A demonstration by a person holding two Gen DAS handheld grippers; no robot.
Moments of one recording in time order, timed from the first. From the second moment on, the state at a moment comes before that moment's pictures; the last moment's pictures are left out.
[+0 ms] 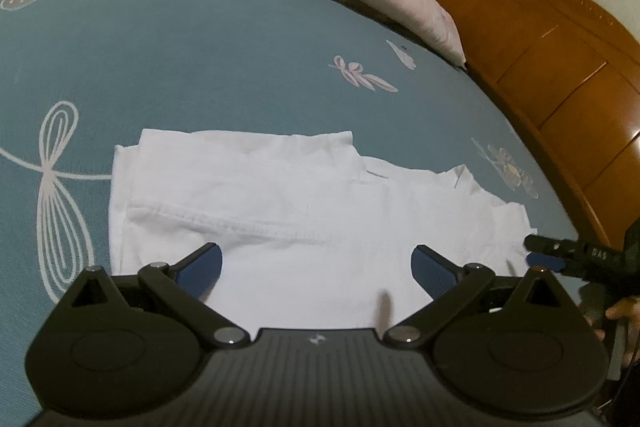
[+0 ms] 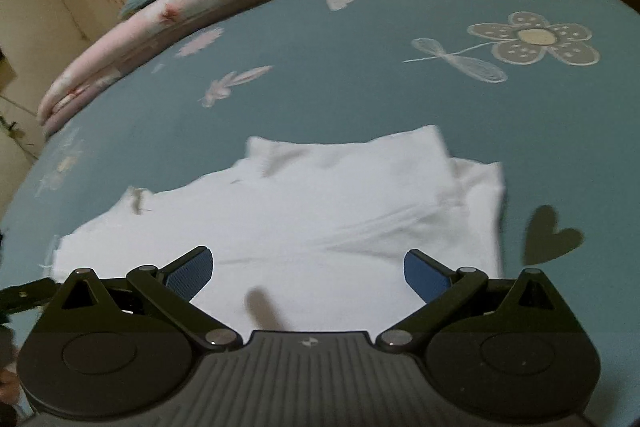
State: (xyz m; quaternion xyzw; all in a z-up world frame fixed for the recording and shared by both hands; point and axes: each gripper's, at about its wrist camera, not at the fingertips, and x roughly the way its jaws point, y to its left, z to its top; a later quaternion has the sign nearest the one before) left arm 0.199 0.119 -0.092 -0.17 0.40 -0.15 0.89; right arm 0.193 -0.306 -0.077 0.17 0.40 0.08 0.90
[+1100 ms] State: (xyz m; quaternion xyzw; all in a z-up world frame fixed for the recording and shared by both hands) left arm 0.183 0.107 -0.087 -0.15 0.40 -0.16 0.89; right arm 0.123 -0.212 -0.100 -0.02 0.39 0.10 0.92
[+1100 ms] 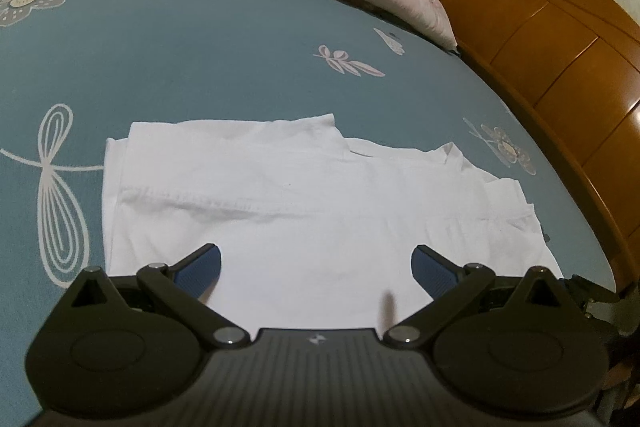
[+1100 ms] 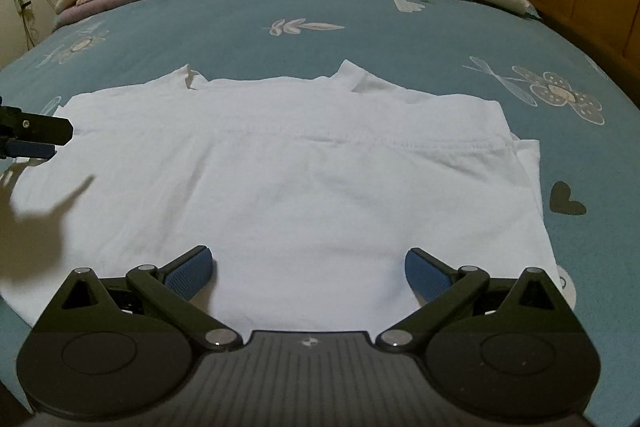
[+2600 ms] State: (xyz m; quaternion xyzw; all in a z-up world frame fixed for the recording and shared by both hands) left arm 0.172 0.100 -0.078 -0.13 0.39 -0.16 0.90; right arm 0.058 -0.154 -0.103 -0.03 0.34 0.14 0.93
